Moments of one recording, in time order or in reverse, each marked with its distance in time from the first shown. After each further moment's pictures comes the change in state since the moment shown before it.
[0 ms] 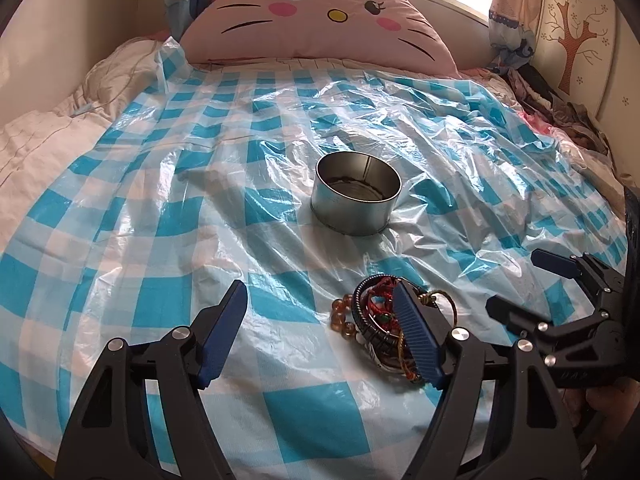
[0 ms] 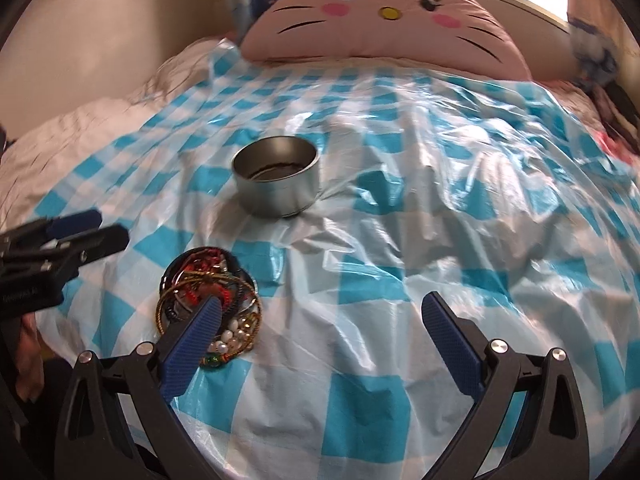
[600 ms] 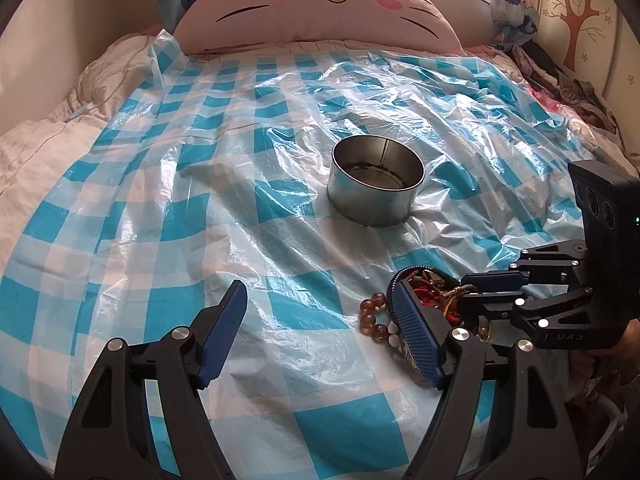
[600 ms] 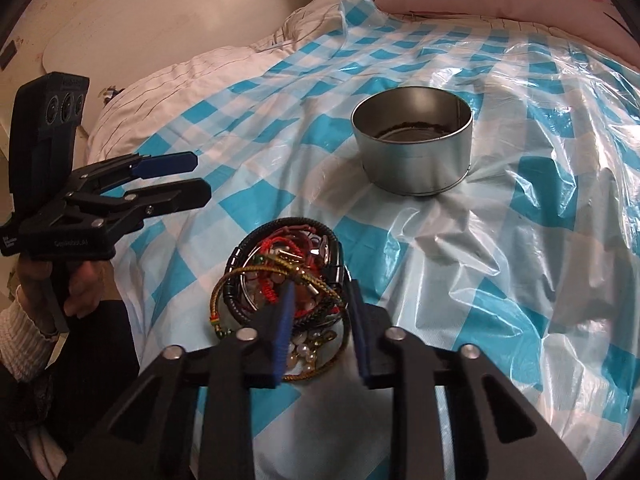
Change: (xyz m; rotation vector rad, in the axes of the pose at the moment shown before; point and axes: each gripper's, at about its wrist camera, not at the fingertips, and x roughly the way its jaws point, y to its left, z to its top) left arm 0.022 0.013 0.011 0.056 0.072 0.025; right arm 0.063 0.000 0.011 -0.135 0.155 0.535
